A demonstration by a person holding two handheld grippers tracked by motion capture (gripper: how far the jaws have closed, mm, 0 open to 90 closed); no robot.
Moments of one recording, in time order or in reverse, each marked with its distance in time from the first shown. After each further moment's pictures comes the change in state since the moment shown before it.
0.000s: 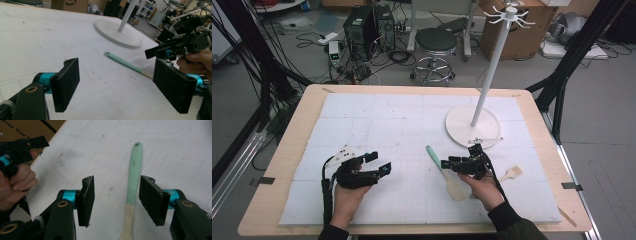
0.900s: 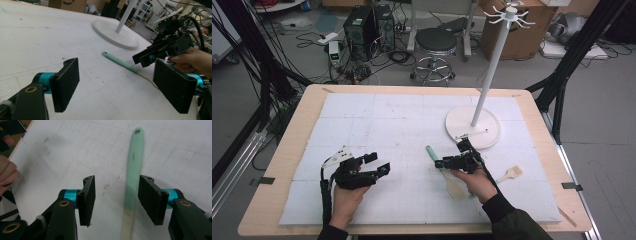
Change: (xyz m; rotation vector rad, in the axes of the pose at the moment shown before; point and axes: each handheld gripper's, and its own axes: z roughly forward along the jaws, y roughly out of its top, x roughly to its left) left arm 0.002 -0.001 -0.004 -0.012 -0.021 -0.033; right arm 0.003 0.018 0.027 0.178 -0.059 0.005
